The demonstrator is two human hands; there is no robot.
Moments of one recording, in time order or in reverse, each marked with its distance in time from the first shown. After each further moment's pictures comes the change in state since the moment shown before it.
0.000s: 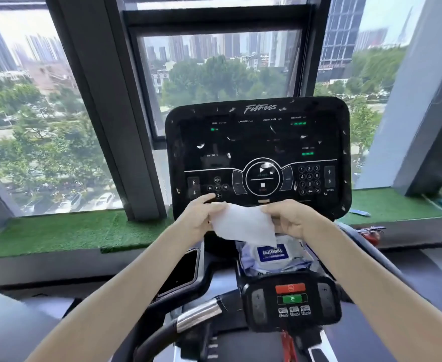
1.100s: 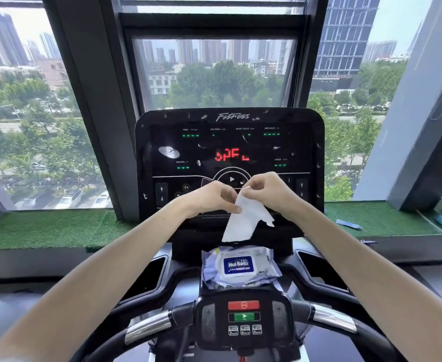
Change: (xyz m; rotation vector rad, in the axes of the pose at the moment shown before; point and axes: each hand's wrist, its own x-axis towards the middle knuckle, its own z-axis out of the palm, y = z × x) left_hand 0.036 0.040 0.102 0.879 -0.349 0.244; right_hand 0.016 -0.059 -0.069 -0.695 -0.012 -0.623
